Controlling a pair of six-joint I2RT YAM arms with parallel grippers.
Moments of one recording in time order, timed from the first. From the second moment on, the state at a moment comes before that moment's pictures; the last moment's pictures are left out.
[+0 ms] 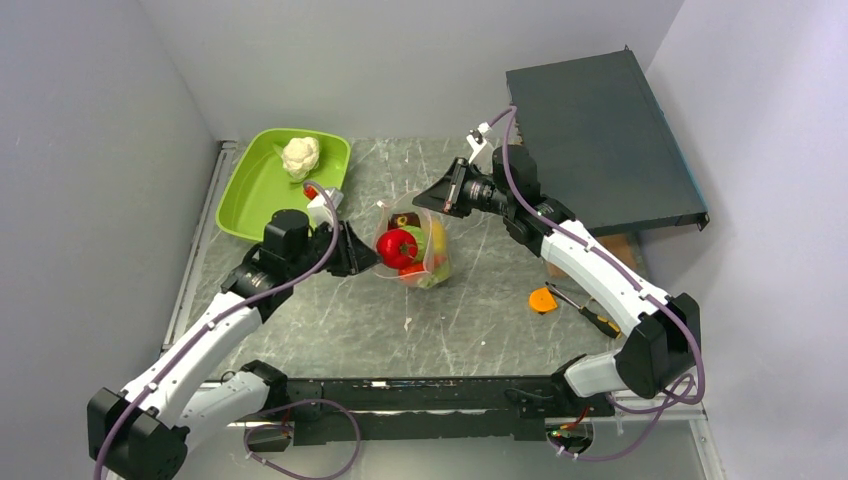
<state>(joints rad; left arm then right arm) -0.47 0.93 0.76 -0.25 0.40 -0.61 0.54 1.39 1.21 -0.10 -0.48 0.87</state>
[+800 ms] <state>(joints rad) -0.47 0.83 0.95 -0.30 0.40 -0.65 0.62 1.35 1.29 -0.16 -0.42 0.70</state>
